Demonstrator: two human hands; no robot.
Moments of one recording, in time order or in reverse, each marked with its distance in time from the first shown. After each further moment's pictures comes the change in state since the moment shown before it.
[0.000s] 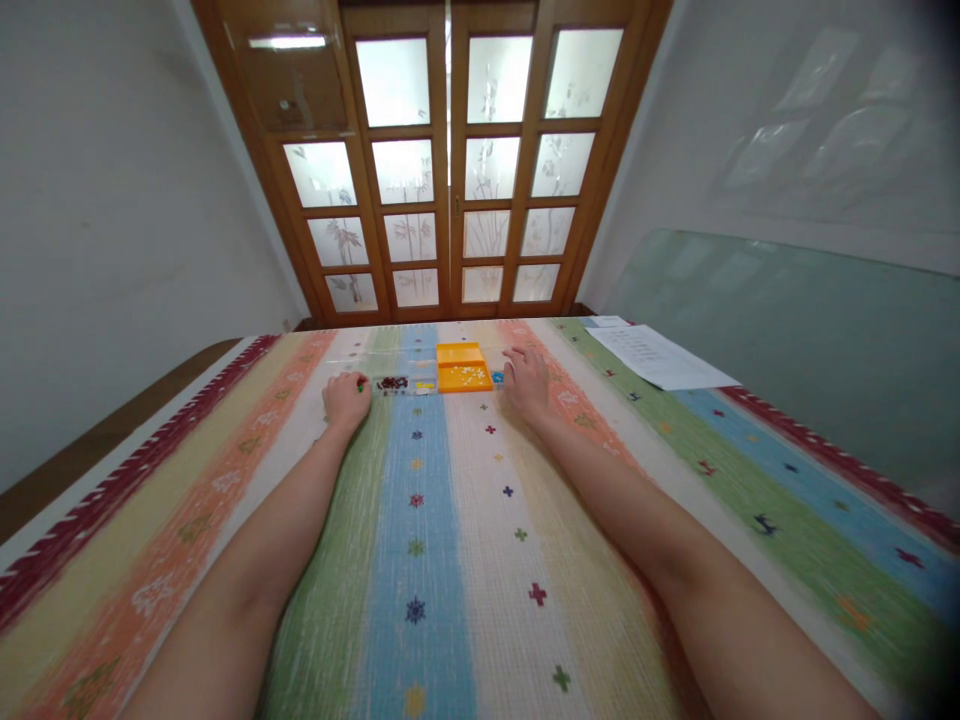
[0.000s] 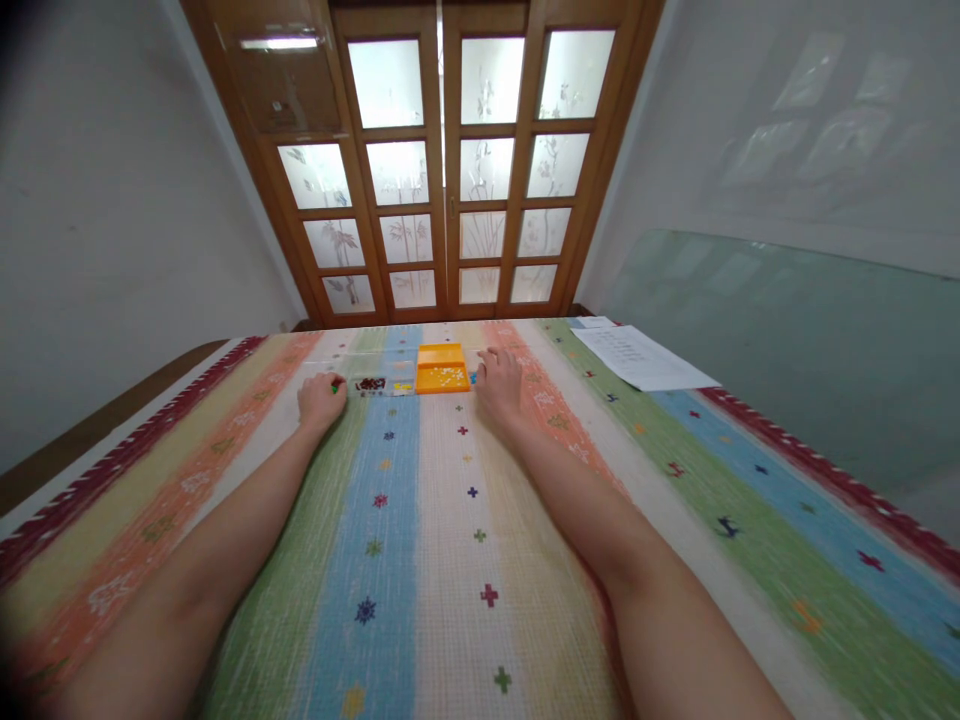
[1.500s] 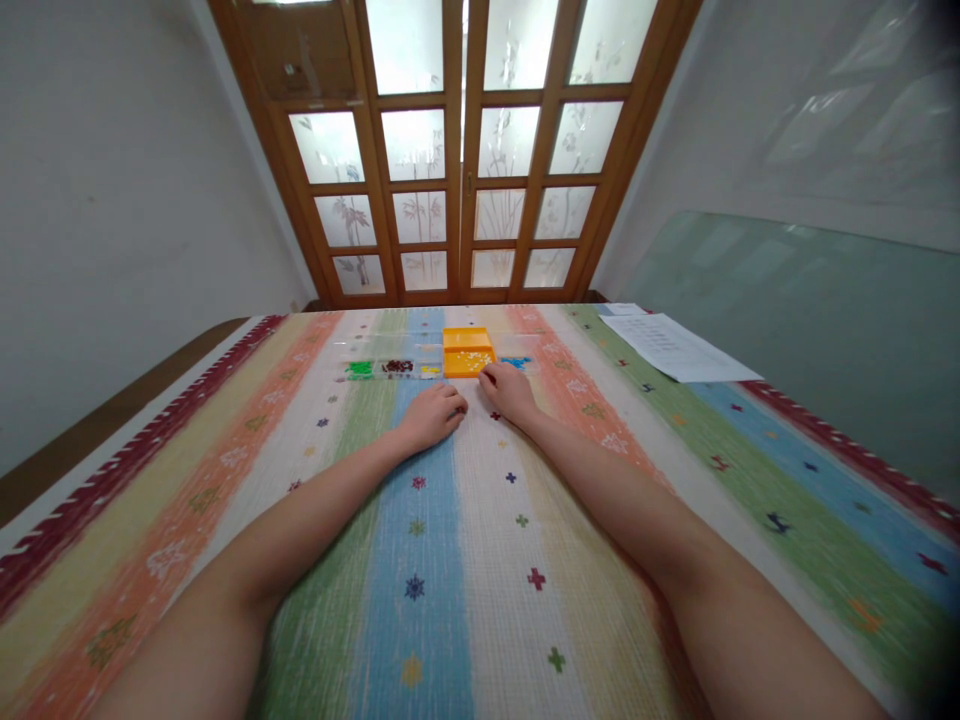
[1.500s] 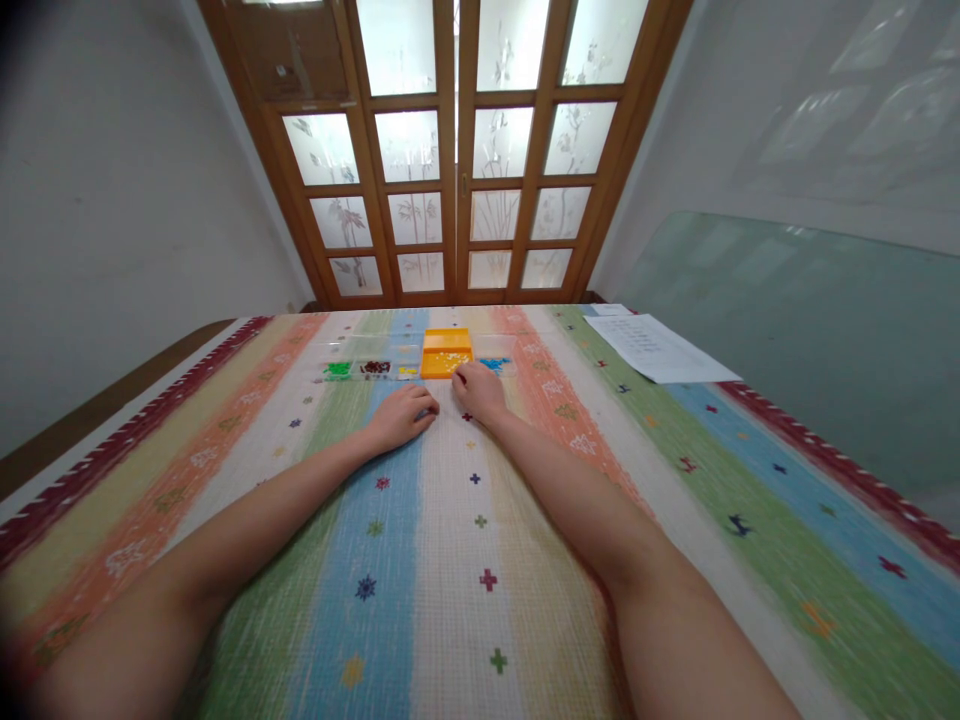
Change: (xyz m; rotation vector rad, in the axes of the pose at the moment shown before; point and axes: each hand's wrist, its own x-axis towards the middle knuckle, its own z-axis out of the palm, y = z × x) left_hand -0.081 0.119 -0.008 -0.265 -0.290 0.820; right_hand -0.026 -0.032 0.017 0.091 -0.284 -0.137
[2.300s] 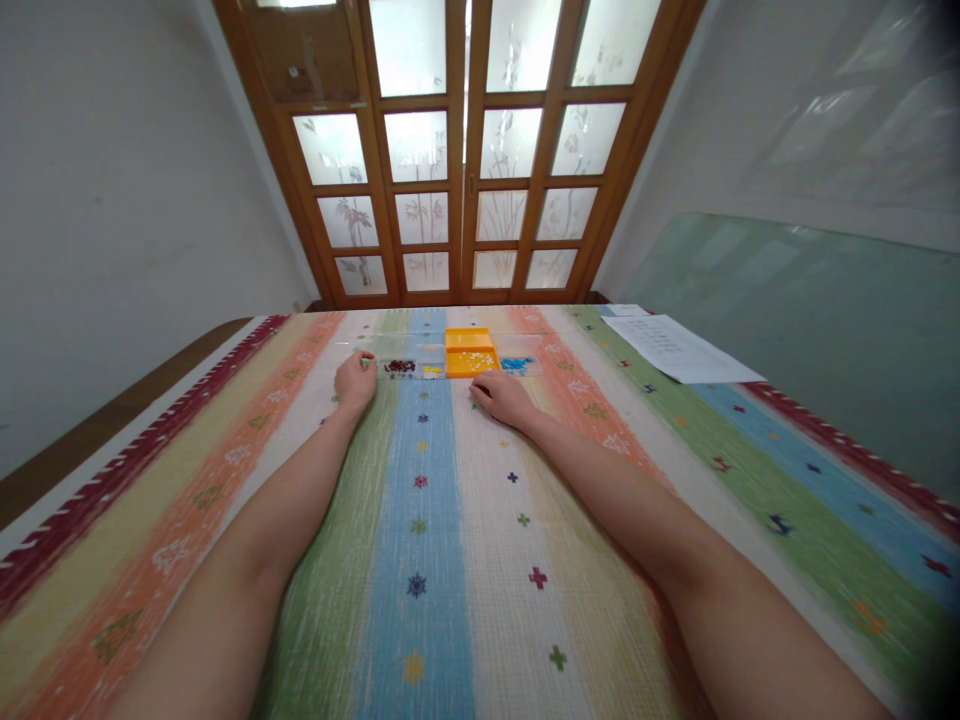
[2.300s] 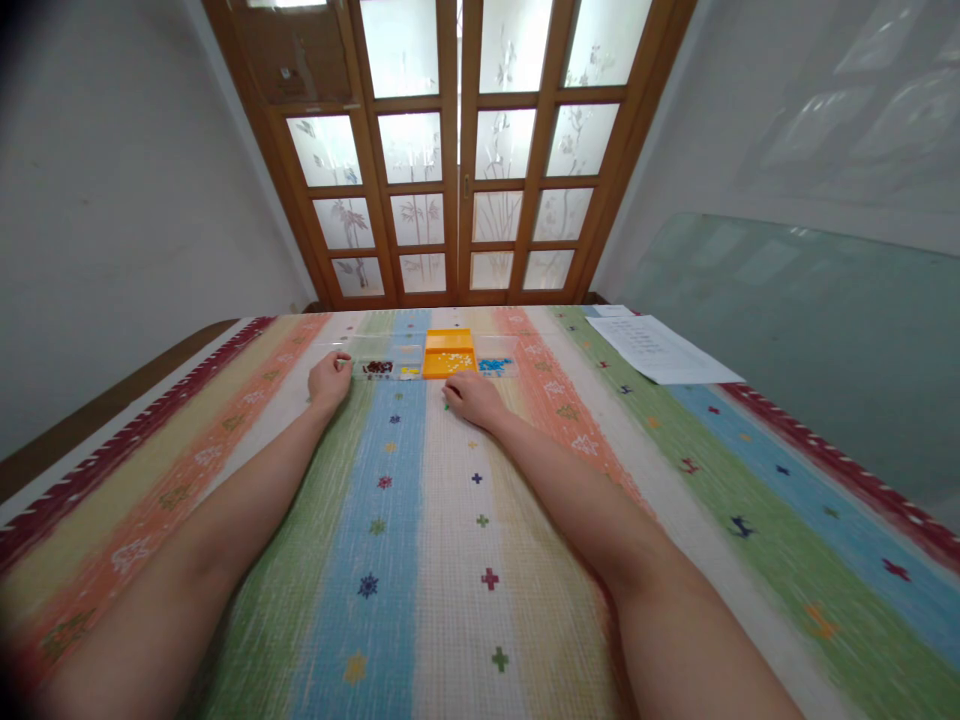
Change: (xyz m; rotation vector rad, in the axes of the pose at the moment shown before) left_hand -0.033 -0.139 -0.032 -0.053 0.482 -0.926; right_hand -0.004 -0.006 -0.005 0.014 -0.182 -0.231
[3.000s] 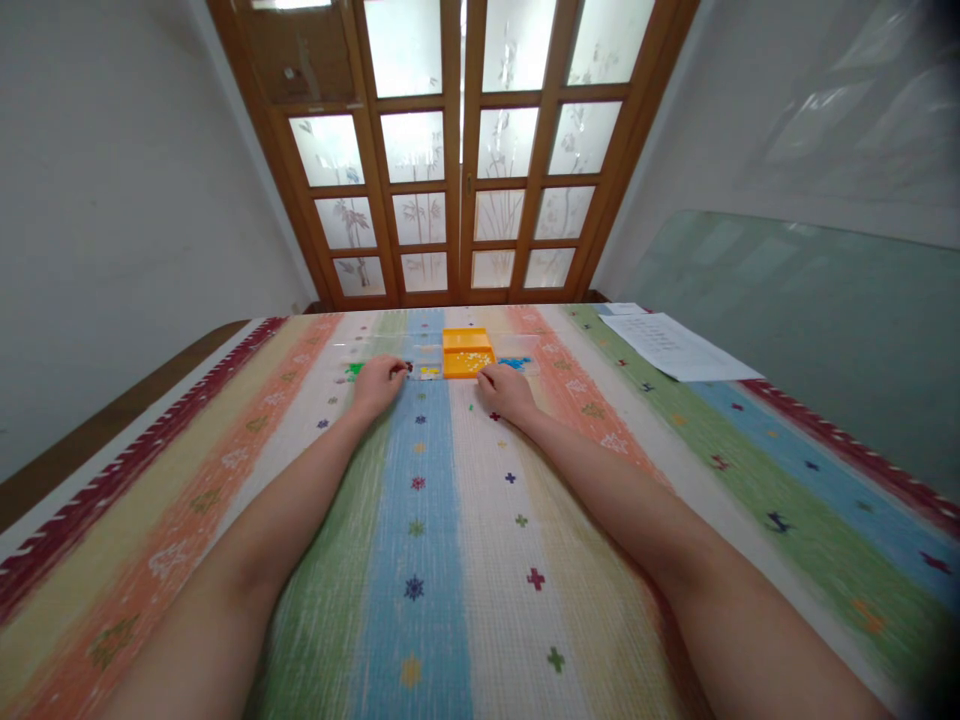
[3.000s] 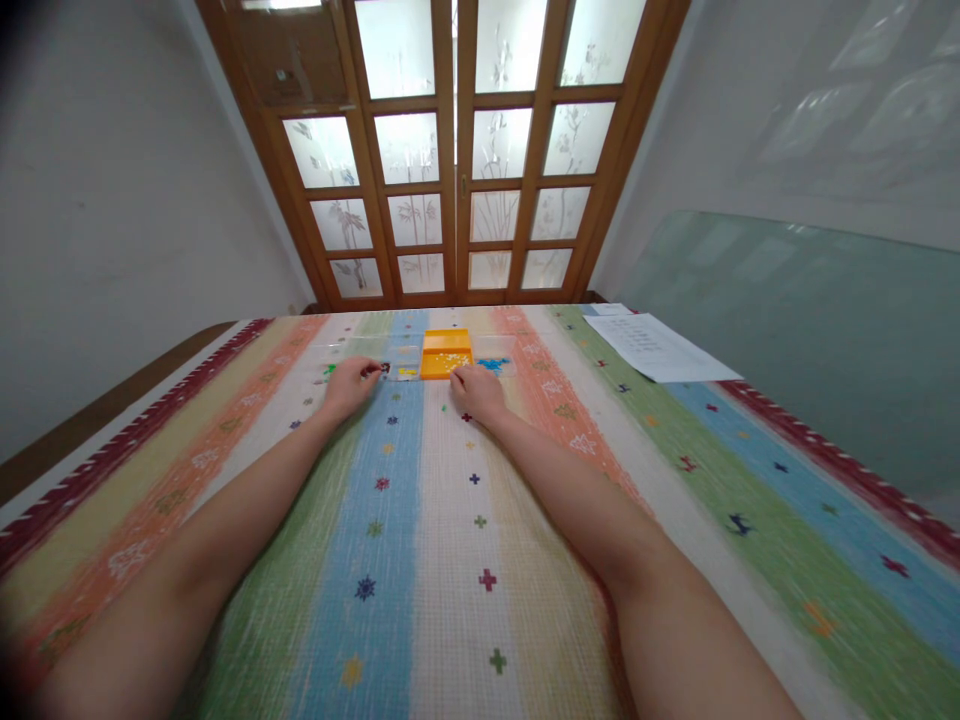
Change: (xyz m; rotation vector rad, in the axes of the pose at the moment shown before) left_hand -0.023 0.039 0.003 -0.012 -0.194 0.430; right_hand 0.003 0.007 0.002 -0.077 0.130 0.196
